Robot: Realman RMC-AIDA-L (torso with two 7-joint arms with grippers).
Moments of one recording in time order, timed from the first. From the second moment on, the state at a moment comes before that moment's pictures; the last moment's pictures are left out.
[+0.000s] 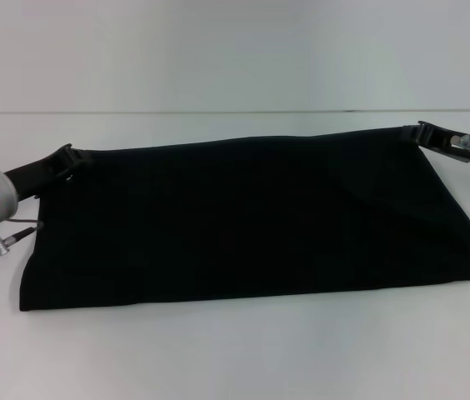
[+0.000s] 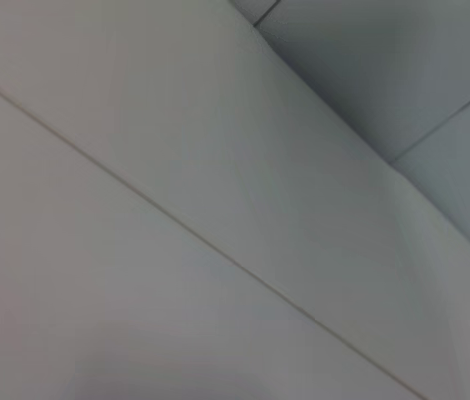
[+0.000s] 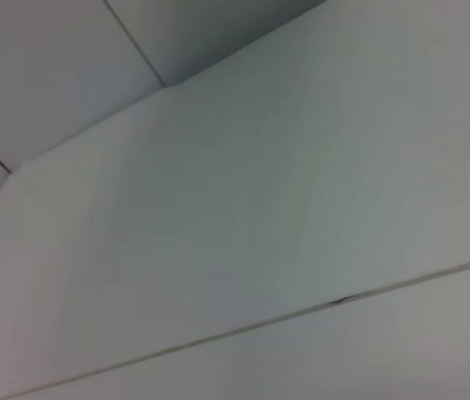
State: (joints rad) left arm -0.73 -2.06 0.18 0.38 2.19 0.85 -2.02; right arm 0.82 2.07 -0.43 -0.41 -2.16 -0.71 1.99
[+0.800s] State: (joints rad) left arm -0.63 -2.02 0.21 0.34 2.05 0.93 -2.00; right arm 0.67 2.05 -0.42 -0.42 -1.84 -1.02 1.63
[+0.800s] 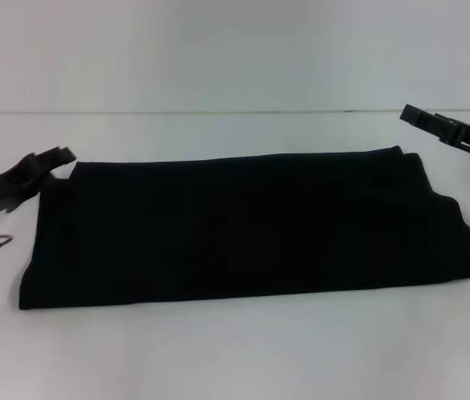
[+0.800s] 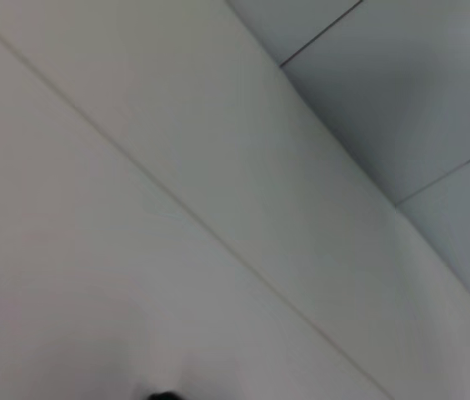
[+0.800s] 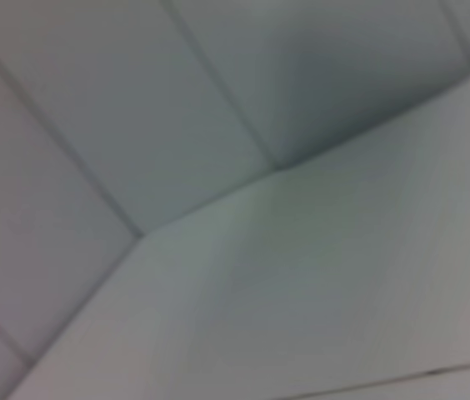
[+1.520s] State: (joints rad) left arm -0.41 -1.91 0.30 0.53 2.18 1.63 -2.35; right arm 0.52 2.09 -0.55 -0.48 -1.99 -1.49 0.97
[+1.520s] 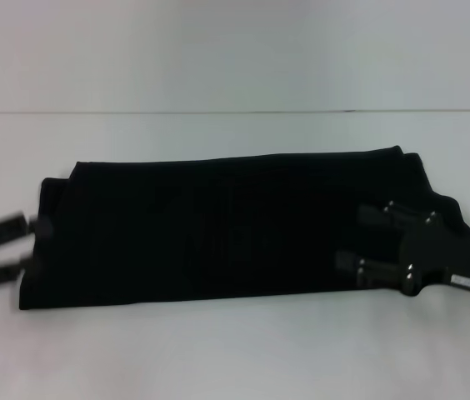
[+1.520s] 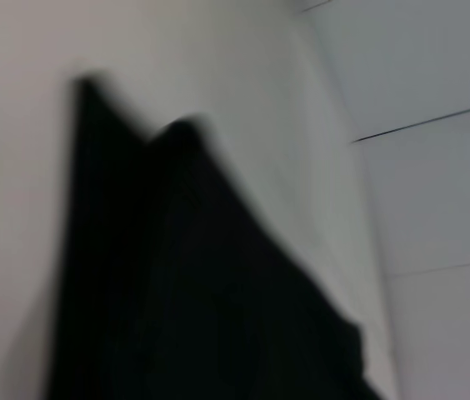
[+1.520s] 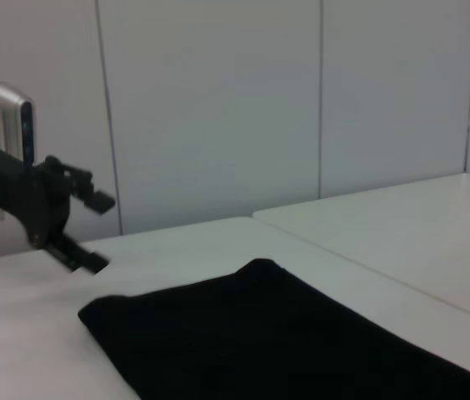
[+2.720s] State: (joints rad) left arm -0.41 -1.91 0.26 0.53 2.38 1.48 -2.59; right arm 0.54 2.09 -0.57 -0.42 -1.98 -1.38 0.92
